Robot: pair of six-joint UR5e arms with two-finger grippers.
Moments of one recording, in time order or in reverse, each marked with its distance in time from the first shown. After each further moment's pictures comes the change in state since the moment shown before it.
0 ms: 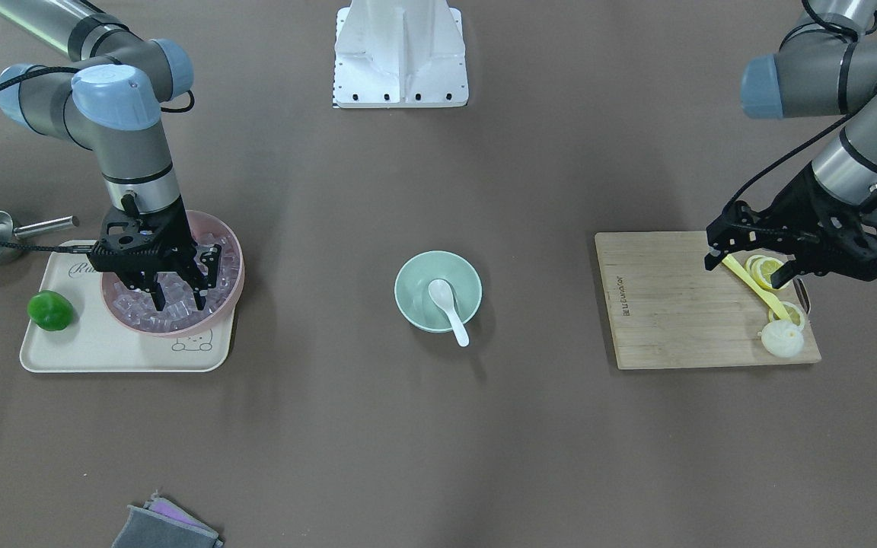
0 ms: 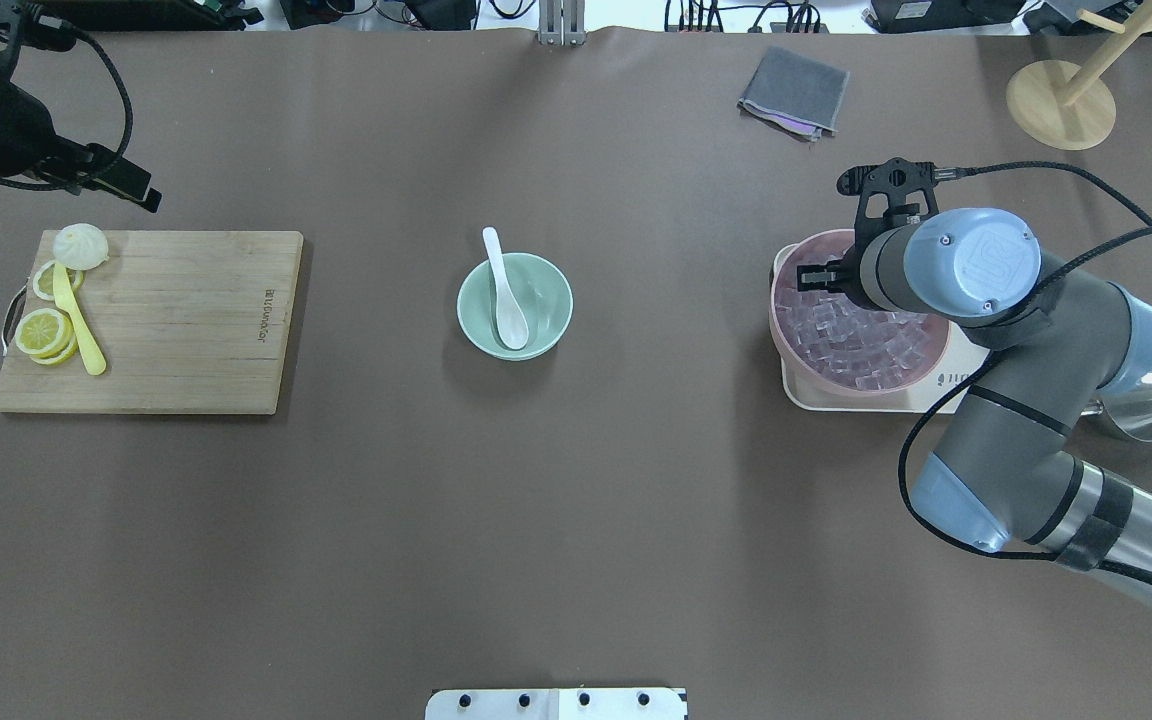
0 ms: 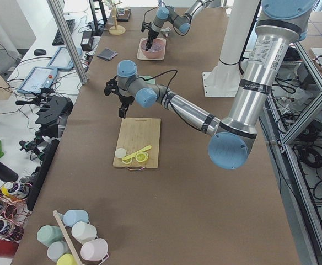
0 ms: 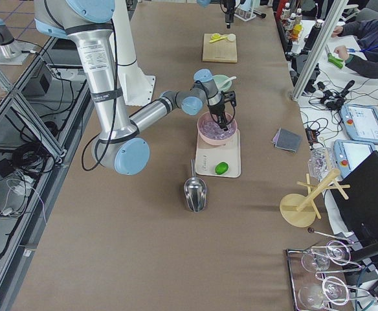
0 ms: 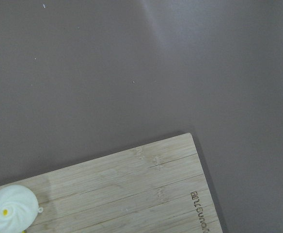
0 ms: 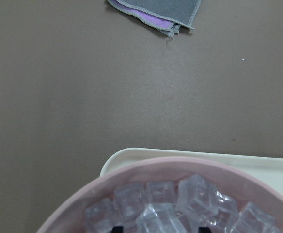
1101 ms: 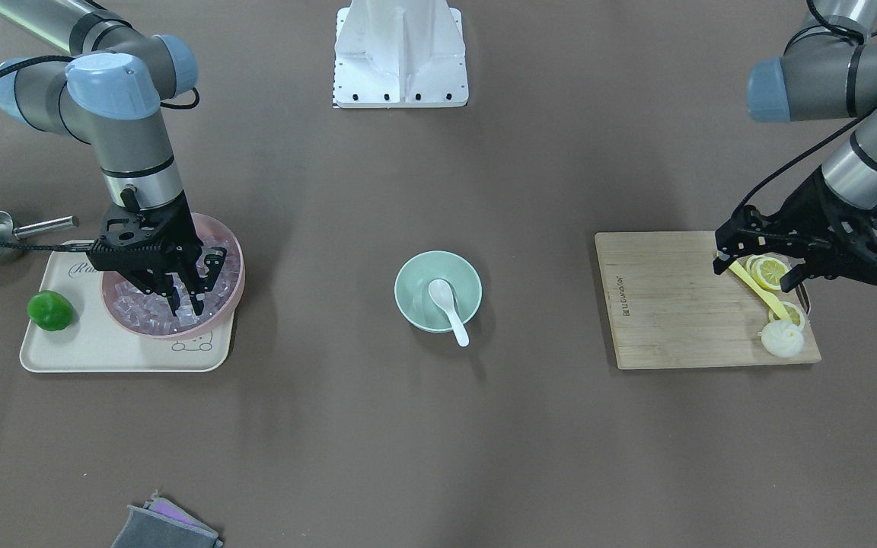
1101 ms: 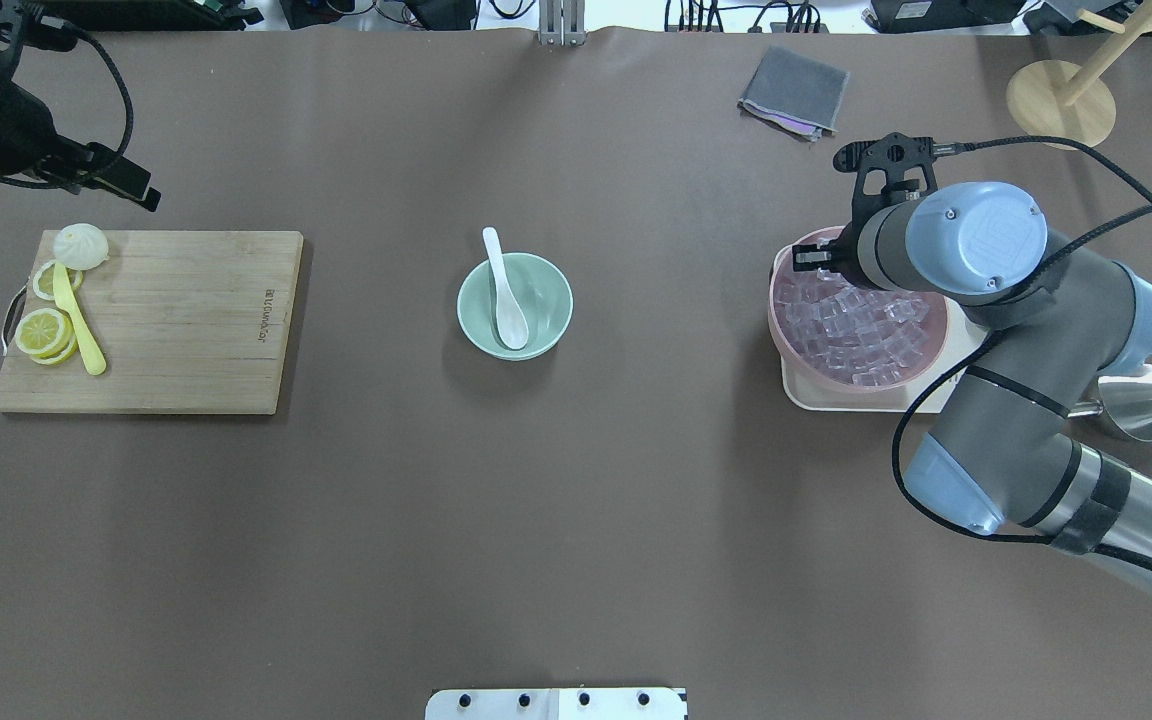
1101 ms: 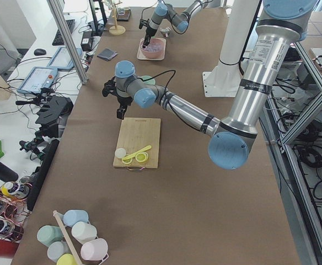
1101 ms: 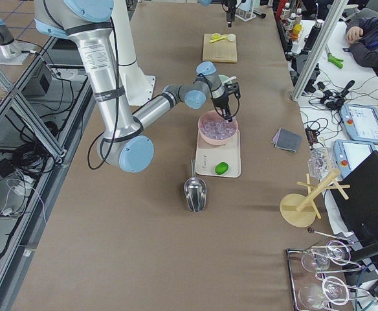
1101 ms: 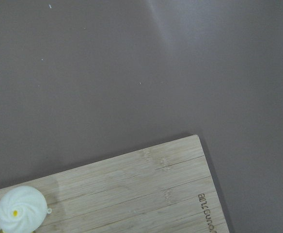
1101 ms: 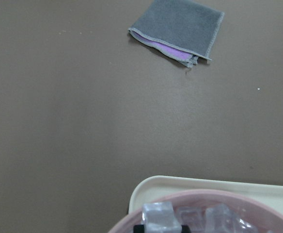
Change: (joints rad) left arm -0.044 -0.005 0.015 0.034 -0.008 0.051; right arm 0.027 0.068 0.018 -0.012 0.010 -0.017
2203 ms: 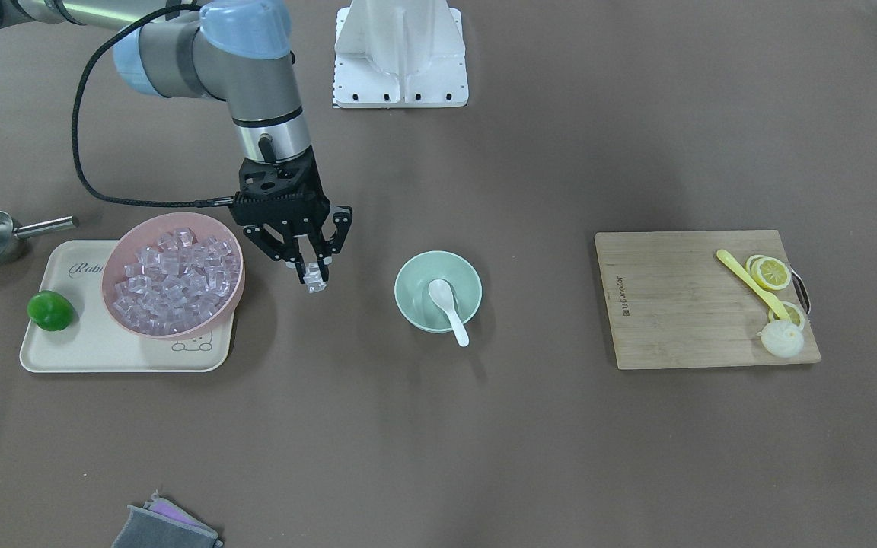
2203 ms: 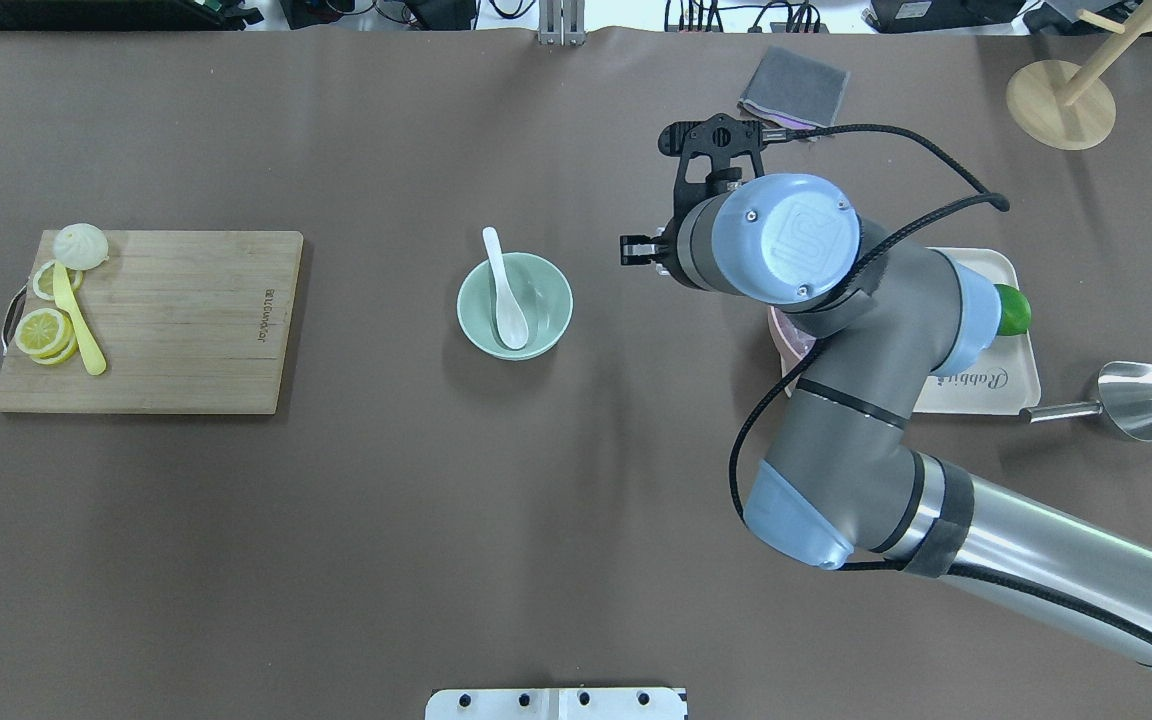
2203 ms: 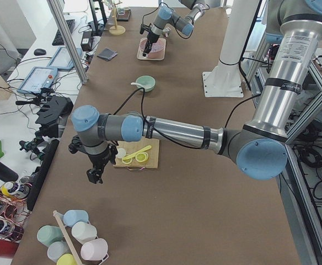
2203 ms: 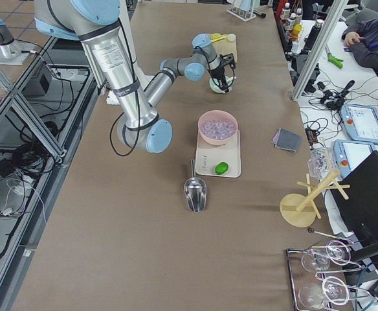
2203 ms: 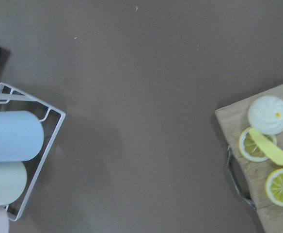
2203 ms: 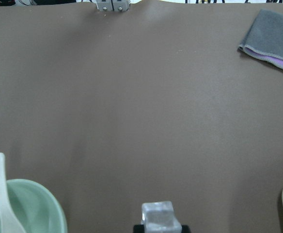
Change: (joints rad) left arm -0.447 0.034 0.283 0.367 -0.004 0.877; right arm -0.144 0.251 -0.016 -0.142 -0.088 0.112
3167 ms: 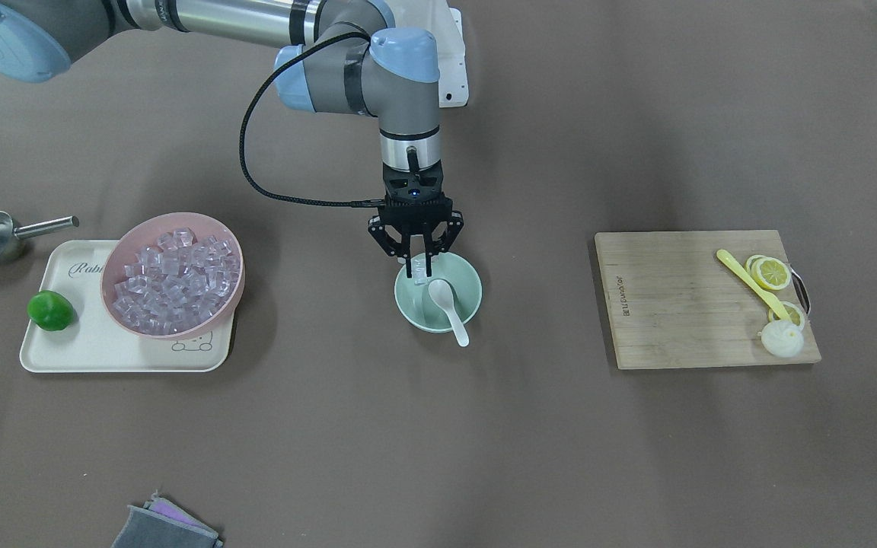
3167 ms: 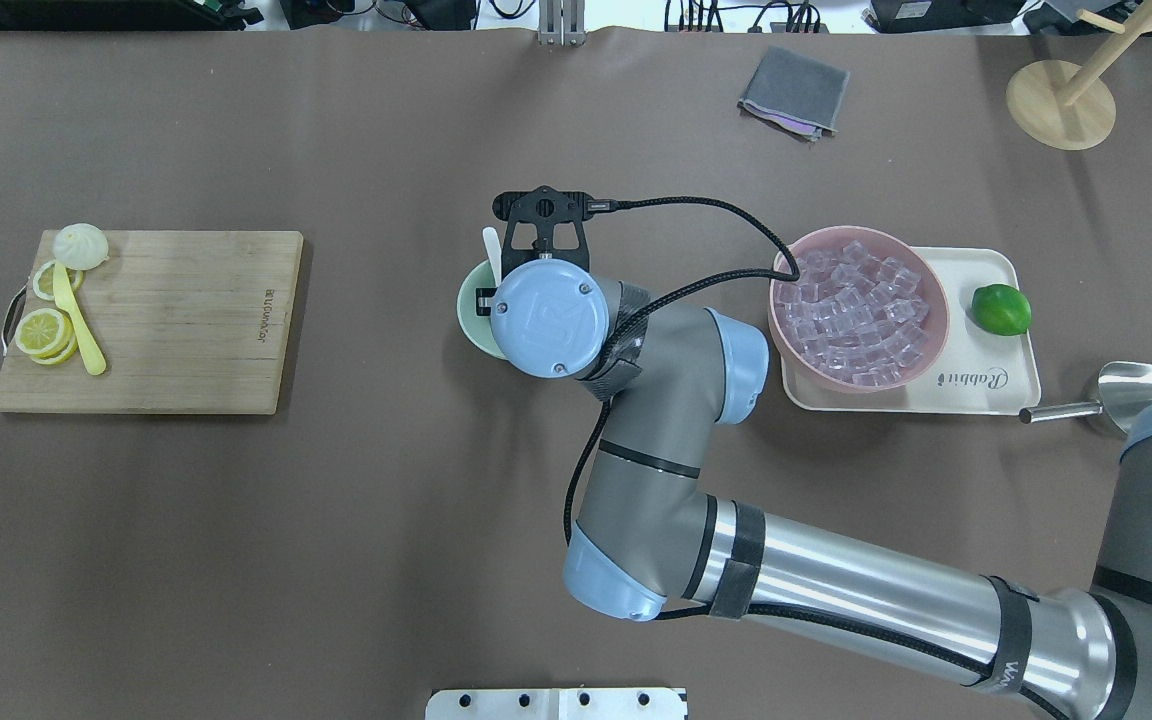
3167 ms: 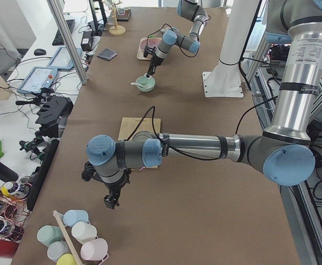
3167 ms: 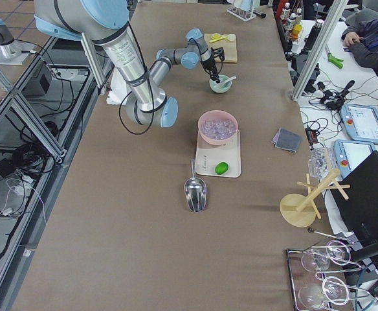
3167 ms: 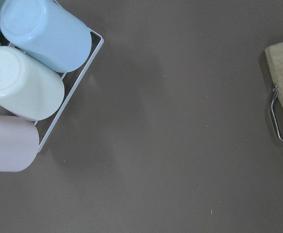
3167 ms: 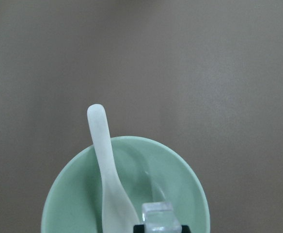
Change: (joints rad) left arm -0.066 0.110 -0.010 -0.005 -0.056 0.030; right arm -0.155 0.258 -0.321 -0.006 -0.136 0.110
